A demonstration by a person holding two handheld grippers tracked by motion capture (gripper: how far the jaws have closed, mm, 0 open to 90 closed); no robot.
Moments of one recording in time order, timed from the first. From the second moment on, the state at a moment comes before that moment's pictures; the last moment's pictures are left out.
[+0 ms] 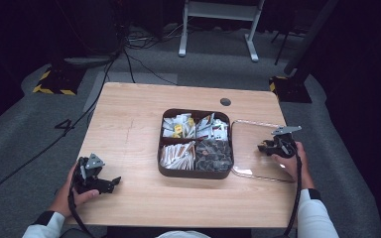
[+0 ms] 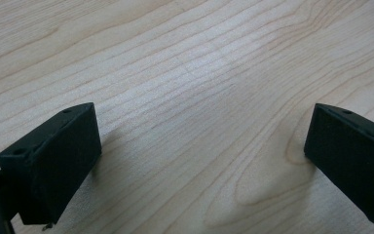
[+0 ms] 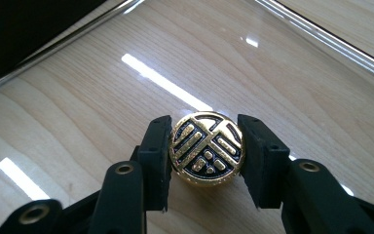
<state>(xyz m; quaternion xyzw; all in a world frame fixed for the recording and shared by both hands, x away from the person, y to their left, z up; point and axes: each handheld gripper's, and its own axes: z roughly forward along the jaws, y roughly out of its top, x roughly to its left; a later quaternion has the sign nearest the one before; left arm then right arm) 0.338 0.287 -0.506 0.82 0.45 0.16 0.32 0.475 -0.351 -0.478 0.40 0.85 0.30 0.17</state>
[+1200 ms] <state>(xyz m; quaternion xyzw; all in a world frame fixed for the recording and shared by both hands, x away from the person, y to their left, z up) 0.338 0.287 -0.507 0.82 0.45 0.16 0.32 0.463 -0.331 -0.442 0.41 0.81 0.39 0.17</state>
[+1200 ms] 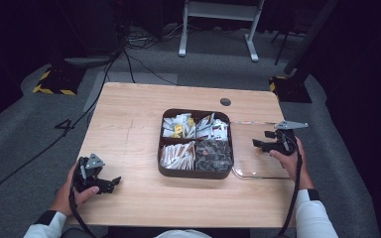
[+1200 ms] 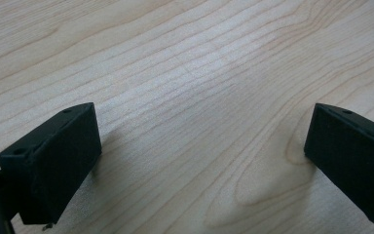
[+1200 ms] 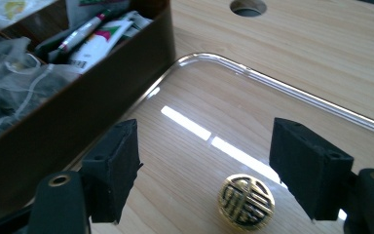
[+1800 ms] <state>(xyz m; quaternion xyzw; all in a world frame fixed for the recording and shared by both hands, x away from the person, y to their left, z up) 0.339 0.287 -0.507 0.82 0.45 0.16 0.32 0.459 -0.290 -0.423 0.36 0.82 0.41 0.17</state>
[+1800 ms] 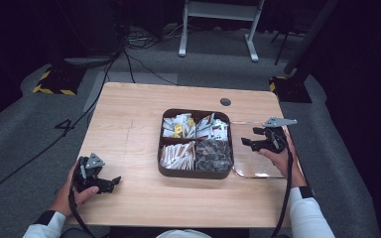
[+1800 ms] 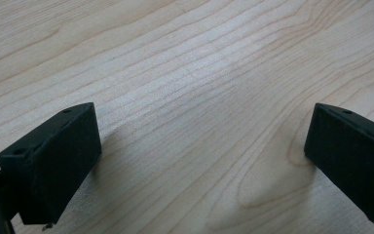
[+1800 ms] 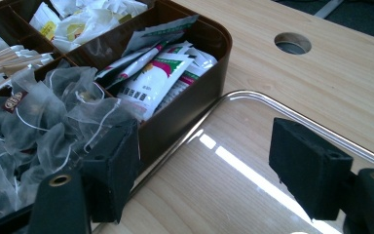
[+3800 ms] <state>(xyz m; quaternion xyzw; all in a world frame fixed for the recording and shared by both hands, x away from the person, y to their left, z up) 0.339 0.288 -0.507 0.82 0.44 0.16 0.32 0.514 -0.170 -0.418 0.32 0.86 0.36 0.17</state>
